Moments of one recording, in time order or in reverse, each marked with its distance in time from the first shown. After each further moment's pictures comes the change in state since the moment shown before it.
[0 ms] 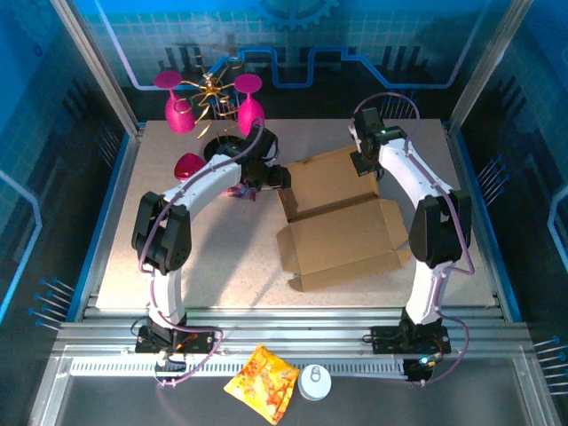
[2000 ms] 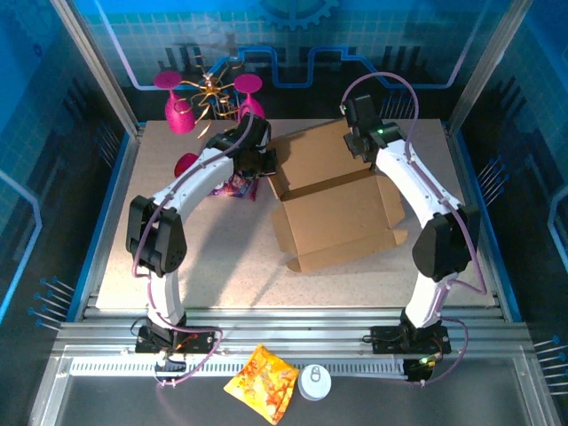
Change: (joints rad) left arm 0.031 -0.037 0.078 -0.023 -0.072 -0.027; right arm 0.104 -0.119 0.043 0.118 0.218 -0.056
